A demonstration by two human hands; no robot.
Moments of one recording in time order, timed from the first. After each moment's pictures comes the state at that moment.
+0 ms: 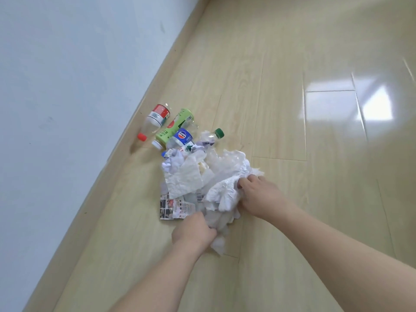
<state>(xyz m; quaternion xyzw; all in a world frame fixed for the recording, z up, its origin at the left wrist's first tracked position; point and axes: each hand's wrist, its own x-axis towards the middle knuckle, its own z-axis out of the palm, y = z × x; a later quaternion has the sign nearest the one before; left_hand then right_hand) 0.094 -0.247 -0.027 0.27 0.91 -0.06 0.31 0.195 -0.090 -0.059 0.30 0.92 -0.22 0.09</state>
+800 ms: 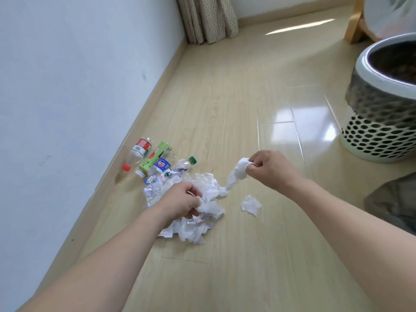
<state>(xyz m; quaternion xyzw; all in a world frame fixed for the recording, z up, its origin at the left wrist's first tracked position) 0.120 -0.192 0.108 0.29 0.83 0.25 0.41 0.293 -0.023 0.075 0.42 0.81 -0.38 -0.17</state>
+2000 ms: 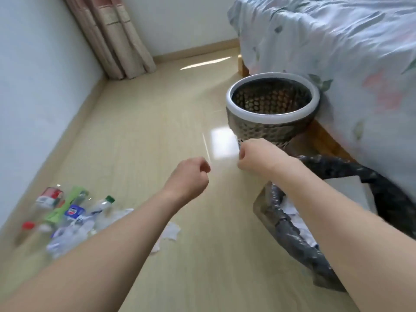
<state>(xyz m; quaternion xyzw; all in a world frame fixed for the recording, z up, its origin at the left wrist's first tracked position) 0.332 -0.023 0.158 0.60 0.75 0.19 0.21 0.498 0.051 0.175 0.56 0.81 -0.17 -0.03</state>
